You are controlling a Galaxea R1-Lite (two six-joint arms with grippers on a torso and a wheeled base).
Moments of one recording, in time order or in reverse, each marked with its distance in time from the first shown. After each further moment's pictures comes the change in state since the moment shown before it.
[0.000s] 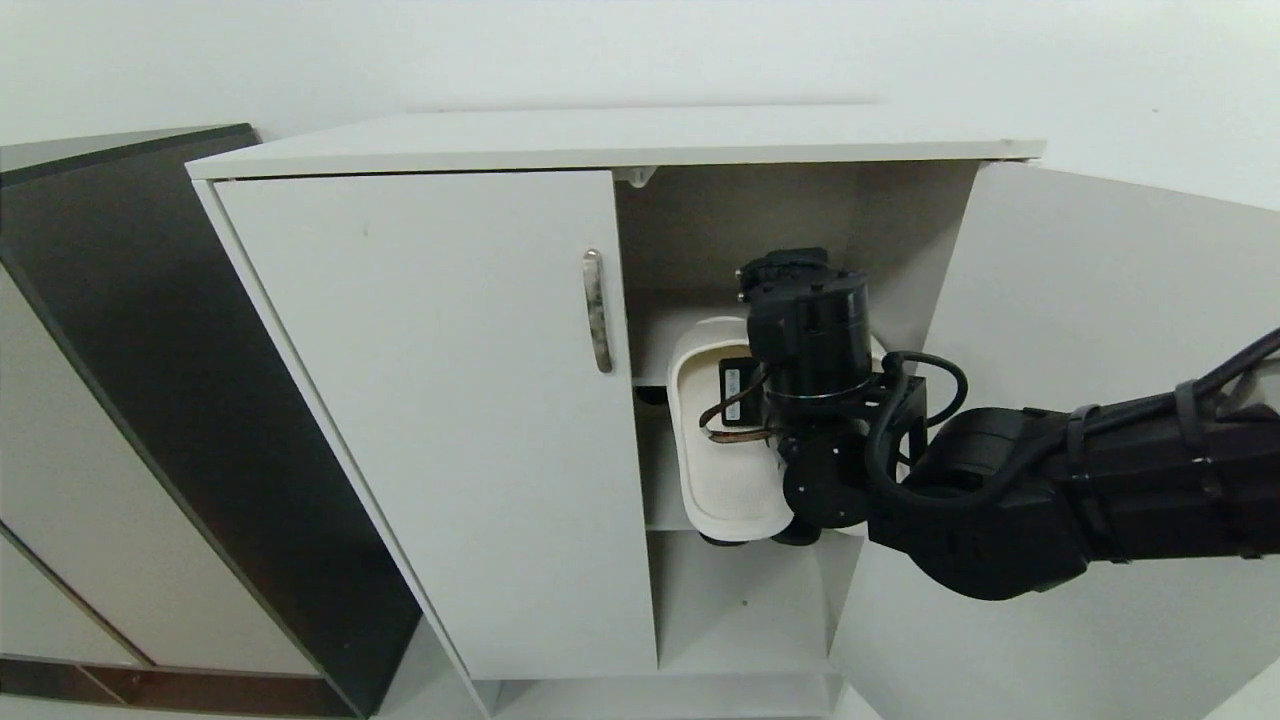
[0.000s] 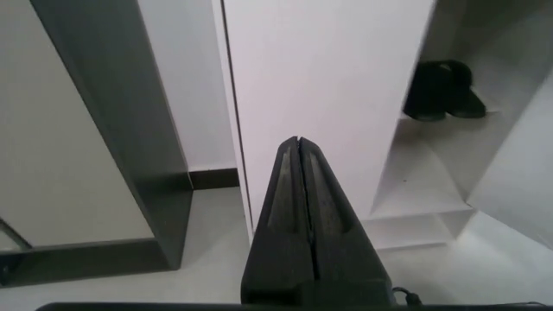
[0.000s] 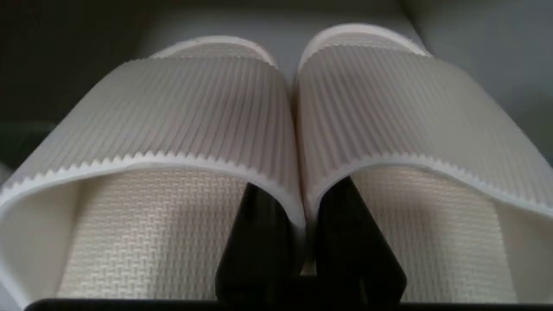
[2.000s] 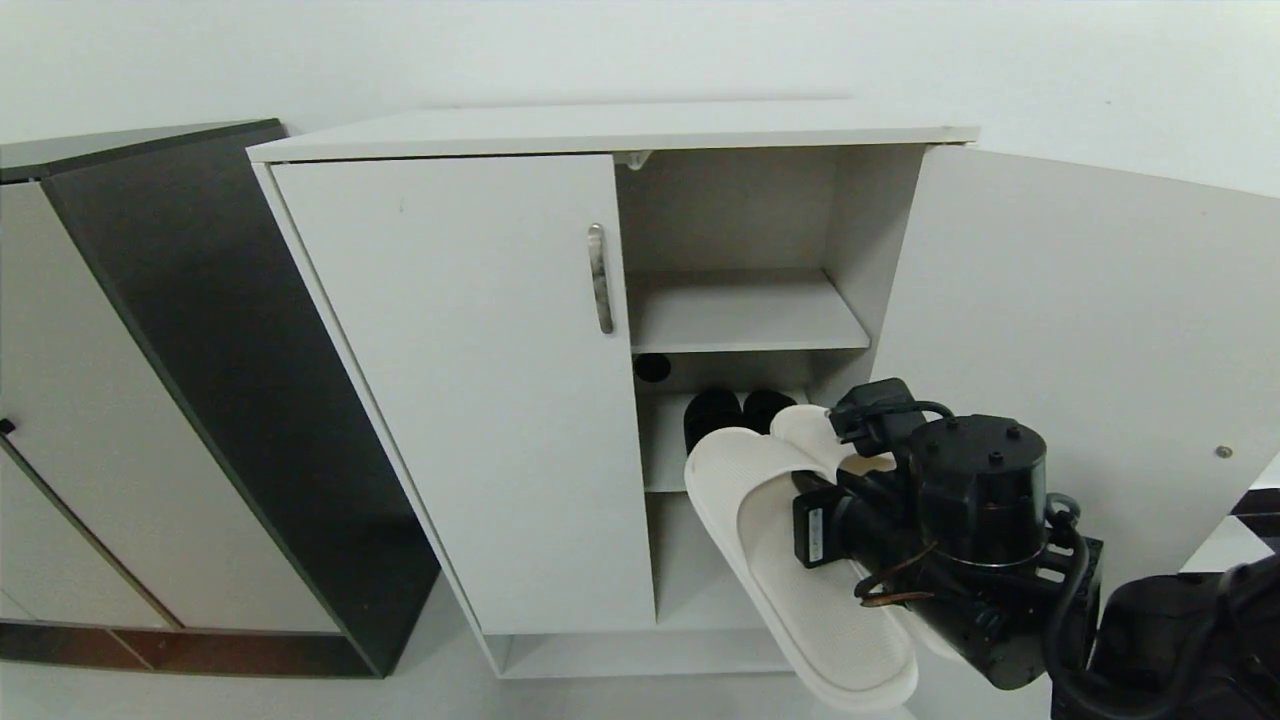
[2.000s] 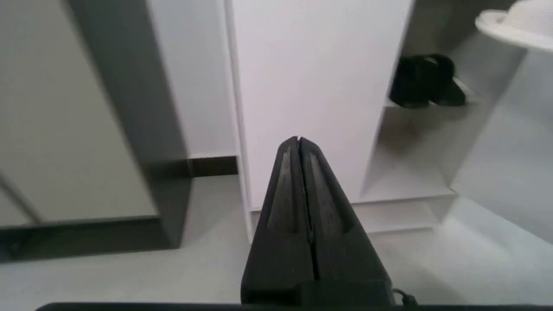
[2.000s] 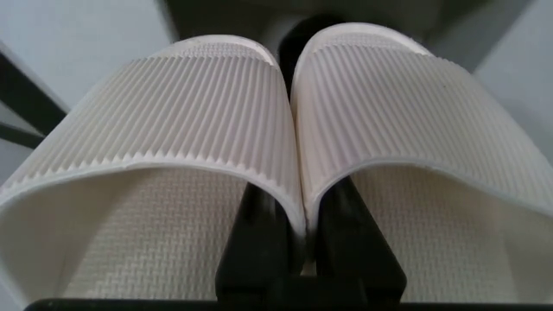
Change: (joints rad) left arm 0.000 0.000 0.000 -0.002 0.004 -0.013; right arm -0.048 -0.162 0.639 -0.420 0.400 -0.005
